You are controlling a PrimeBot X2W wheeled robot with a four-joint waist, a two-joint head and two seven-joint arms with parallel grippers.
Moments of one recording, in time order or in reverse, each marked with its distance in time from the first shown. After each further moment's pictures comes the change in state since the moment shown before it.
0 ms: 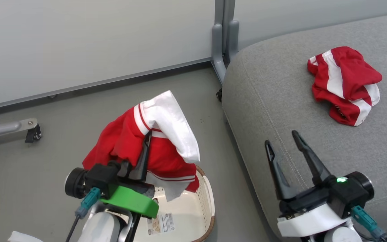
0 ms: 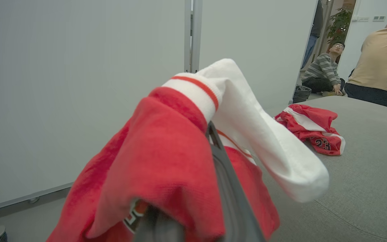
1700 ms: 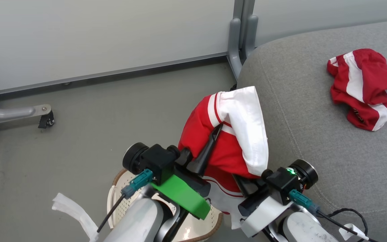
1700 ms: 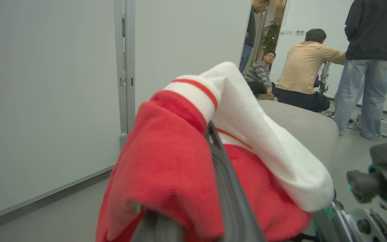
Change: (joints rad) left arm -0.129 -0.024 -0.290 -0.116 -0.148 -0.007 0.129; right arm -0.229 -0.047 0.309 0.305 0.058 0.000 0.000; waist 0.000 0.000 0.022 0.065
